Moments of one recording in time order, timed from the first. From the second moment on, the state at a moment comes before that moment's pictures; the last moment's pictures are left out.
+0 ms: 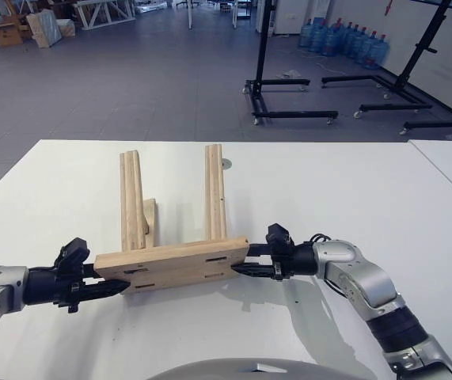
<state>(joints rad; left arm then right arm) 0.25 0.94 0.21 -0.13 -0.58 0.53 -1.28 -0.14 -0.51 0.27 -0.14 0.42 0.44 1.10</state>
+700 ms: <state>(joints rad) -0.26 0.81 0.25 -0.13 -1.80 0.91 -0.29 -0.12 -0.40 -0.16 -0.33 1.77 0.61 0.08</state>
